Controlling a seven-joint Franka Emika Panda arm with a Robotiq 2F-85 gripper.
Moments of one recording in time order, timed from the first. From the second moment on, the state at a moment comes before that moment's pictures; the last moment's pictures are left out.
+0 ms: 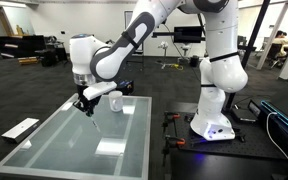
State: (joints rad) arm 0.14 0.26 0.07 -2.10 -0.10 2.47 0.77
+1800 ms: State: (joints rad) arm 0.16 0.57 0.05 -1.83 0.06 2.26 0.77
